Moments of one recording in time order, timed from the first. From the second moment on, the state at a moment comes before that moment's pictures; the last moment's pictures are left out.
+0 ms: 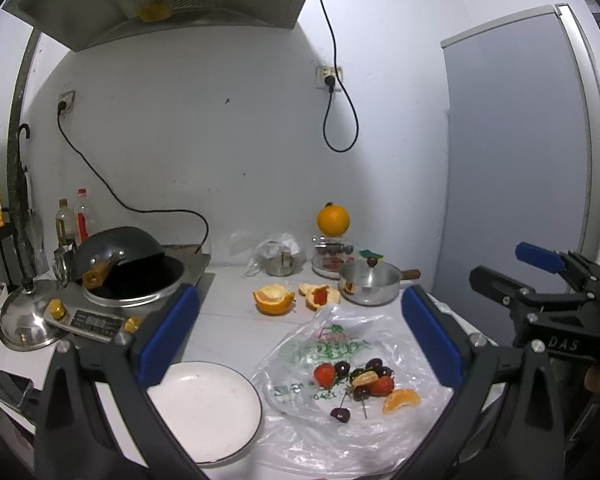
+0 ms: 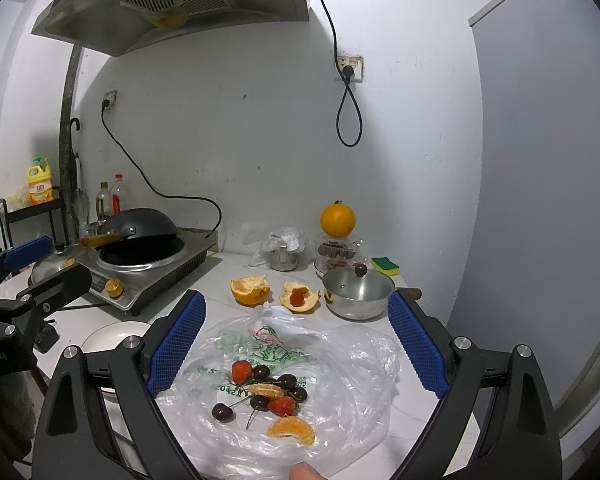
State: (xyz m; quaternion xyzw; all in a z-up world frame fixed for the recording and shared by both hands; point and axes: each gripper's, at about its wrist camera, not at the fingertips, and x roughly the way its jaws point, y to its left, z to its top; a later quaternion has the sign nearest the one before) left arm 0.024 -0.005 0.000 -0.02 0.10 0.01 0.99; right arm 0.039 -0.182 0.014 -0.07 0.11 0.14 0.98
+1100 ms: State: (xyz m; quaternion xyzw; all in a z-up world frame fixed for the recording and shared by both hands) left arm 0.026 -0.006 0.001 -0.02 0.10 0.02 0.99; right arm 0.044 -0.183 0.016 -0.07 0.11 0.15 0.98
